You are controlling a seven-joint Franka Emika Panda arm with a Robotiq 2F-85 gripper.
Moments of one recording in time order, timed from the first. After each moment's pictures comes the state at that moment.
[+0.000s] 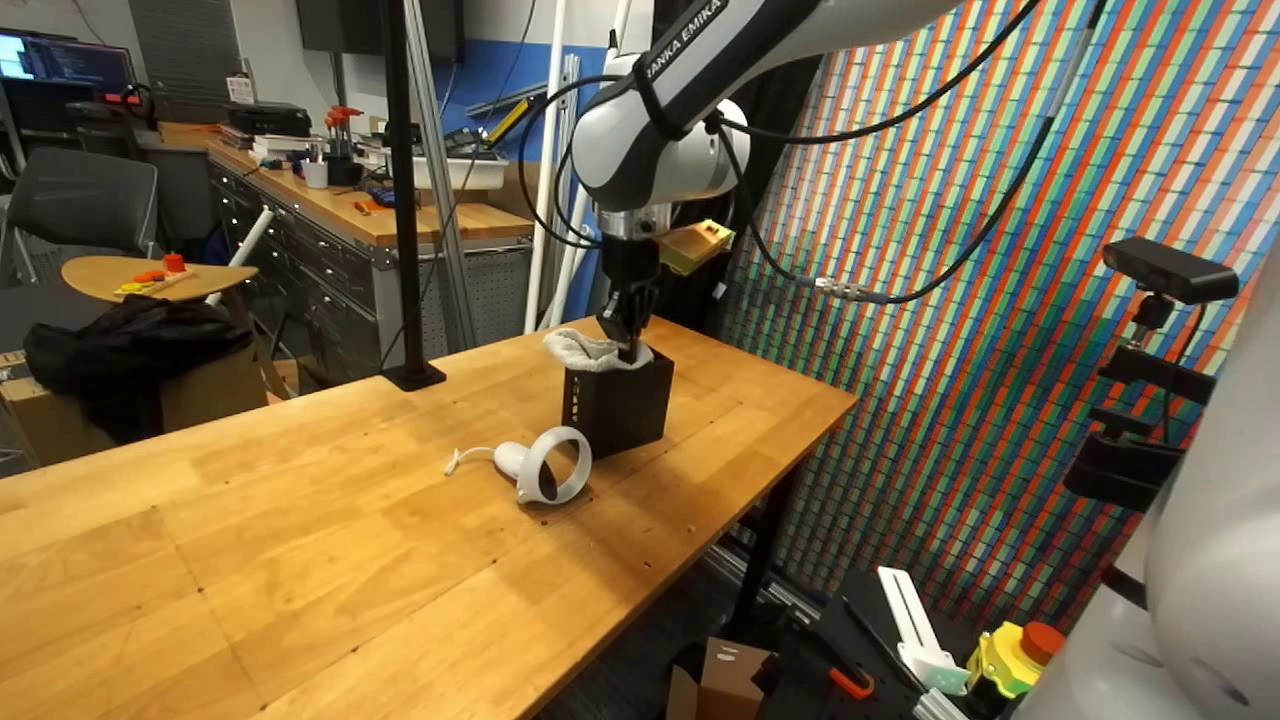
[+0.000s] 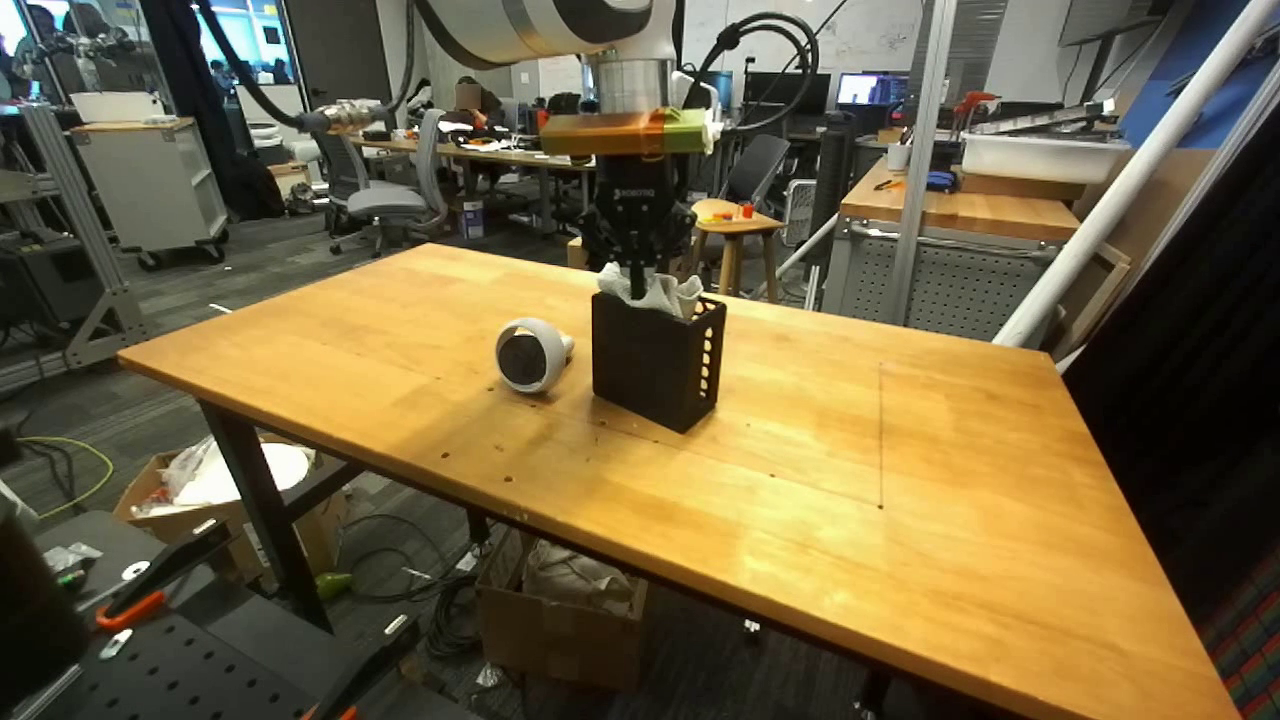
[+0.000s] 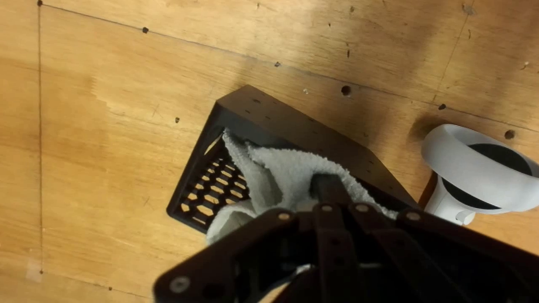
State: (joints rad) arm -0.14 0.15 -0.08 -2.11 -0.13 2.27 -0.42
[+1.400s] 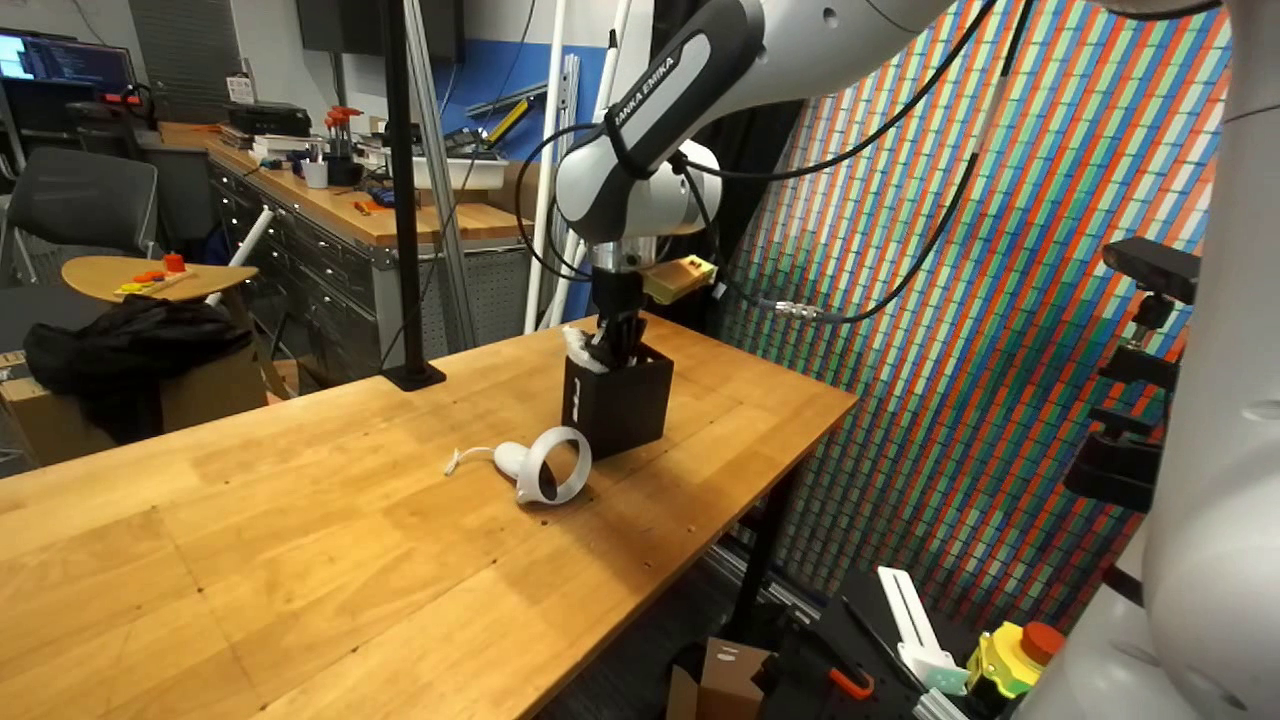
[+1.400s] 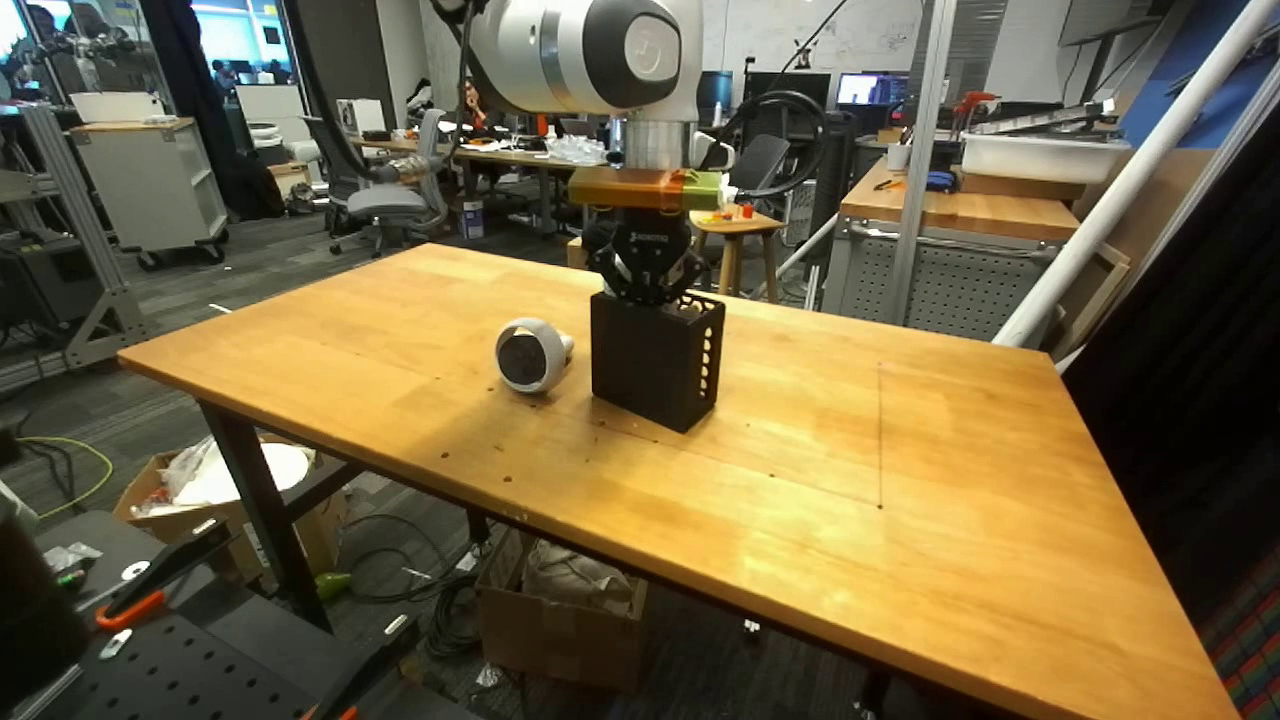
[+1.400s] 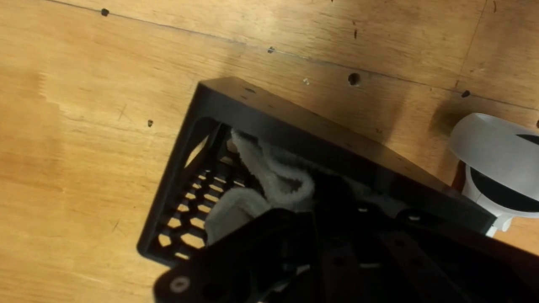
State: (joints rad) arm -0.16 0.31 -0.08 -2.02 -0.05 2.27 -0.46
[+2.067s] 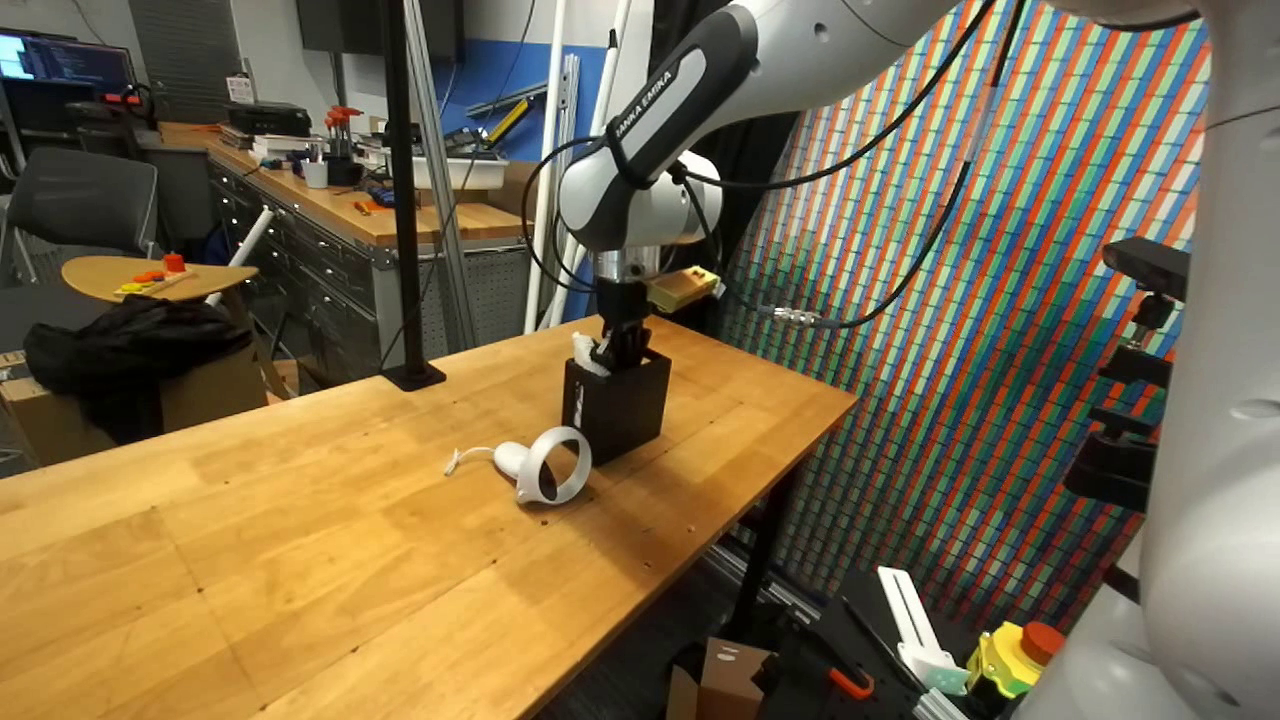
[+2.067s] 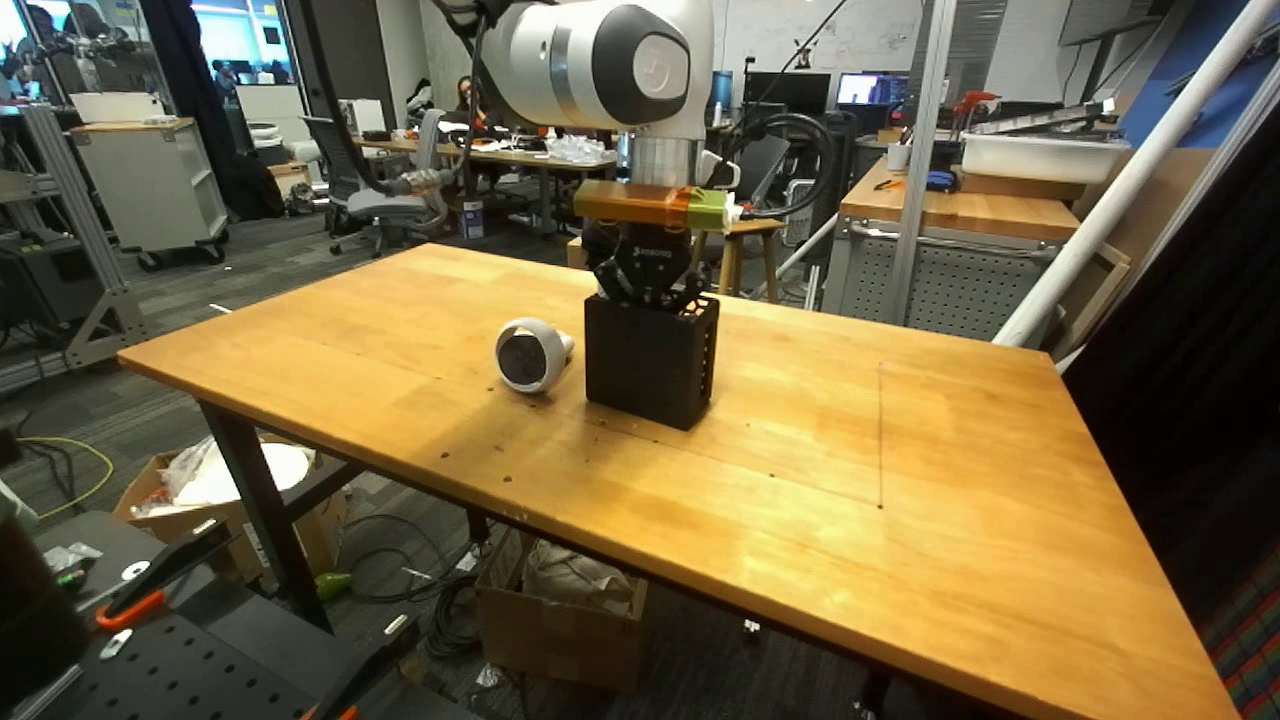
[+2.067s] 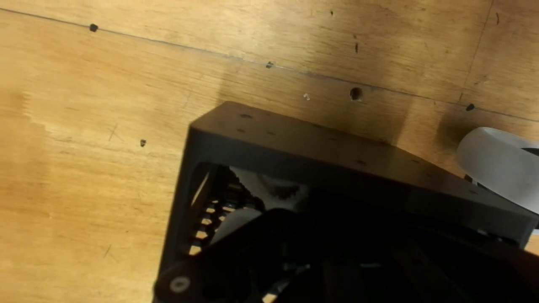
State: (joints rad) arm -0.18 0.33 -0.07 -2.01 -0.03 2.26 -0.47
